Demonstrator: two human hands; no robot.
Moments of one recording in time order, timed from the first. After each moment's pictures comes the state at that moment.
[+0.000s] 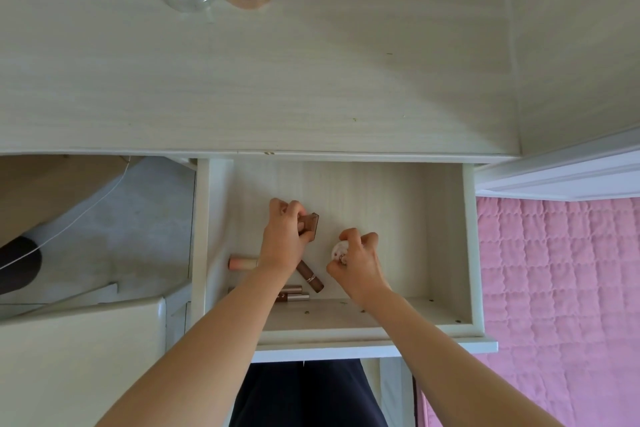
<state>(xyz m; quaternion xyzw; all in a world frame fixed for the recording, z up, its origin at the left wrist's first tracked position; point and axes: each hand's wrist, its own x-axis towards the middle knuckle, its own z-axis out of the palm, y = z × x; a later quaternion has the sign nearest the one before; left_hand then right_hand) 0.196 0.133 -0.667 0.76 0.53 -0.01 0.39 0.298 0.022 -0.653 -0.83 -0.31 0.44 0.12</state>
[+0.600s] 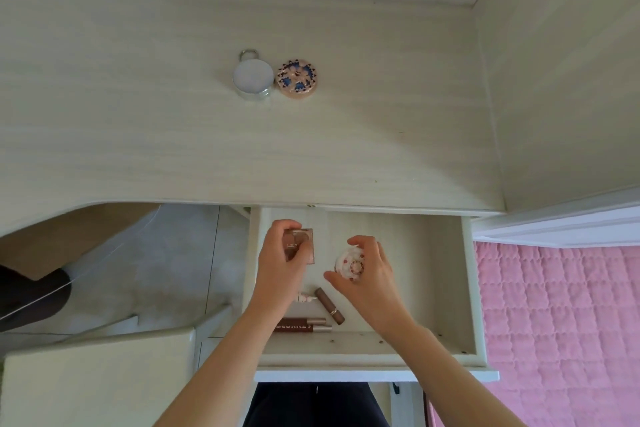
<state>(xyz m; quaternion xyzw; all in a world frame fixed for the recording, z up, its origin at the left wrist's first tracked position) 0.158 0.162 -0.540 0.58 0.55 0.21 0.57 0.284 0.069 -0.526 -0.80 -0.32 0.41 0.30</state>
